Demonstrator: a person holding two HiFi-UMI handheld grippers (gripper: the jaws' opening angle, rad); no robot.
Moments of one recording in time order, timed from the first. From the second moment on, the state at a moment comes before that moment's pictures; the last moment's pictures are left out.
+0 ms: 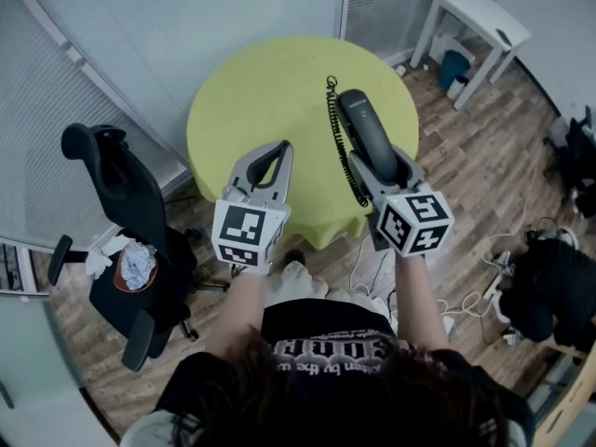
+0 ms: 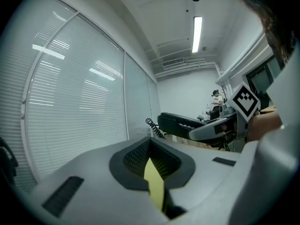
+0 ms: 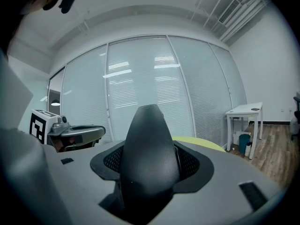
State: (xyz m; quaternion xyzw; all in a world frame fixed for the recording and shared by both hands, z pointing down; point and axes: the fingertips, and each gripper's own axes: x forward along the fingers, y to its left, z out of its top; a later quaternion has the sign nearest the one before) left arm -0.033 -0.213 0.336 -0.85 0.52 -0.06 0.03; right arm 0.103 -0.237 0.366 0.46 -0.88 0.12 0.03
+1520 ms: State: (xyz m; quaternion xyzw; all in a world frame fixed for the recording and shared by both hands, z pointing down) left arm -0.107 -0.437 0.406 -0.86 0.50 -0.09 -0.02; right arm 0.011 -0.457 0.456 0.46 -0.87 0.16 0.10
